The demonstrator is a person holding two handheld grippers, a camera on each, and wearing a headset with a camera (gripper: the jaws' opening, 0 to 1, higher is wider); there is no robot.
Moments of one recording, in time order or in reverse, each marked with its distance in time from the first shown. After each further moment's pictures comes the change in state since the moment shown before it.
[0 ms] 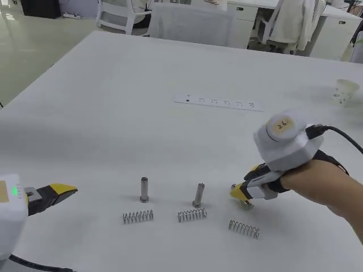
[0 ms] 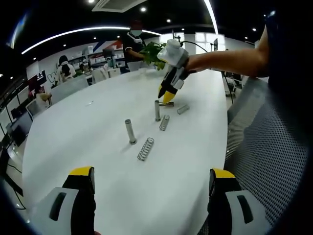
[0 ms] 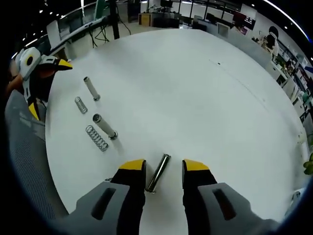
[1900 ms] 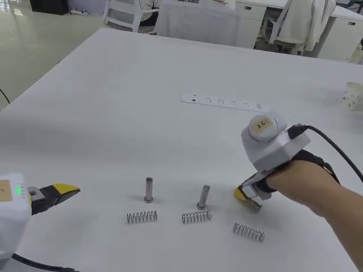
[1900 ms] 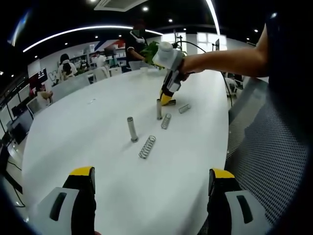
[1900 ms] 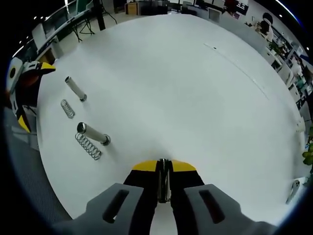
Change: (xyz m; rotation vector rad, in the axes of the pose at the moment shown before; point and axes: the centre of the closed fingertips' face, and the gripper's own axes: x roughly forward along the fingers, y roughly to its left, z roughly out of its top) left arm -0.002 0.003 -0.003 -0.014 0.004 0.007; right arm 0.014 0.003 -0.005 0.075 0.124 -0.059
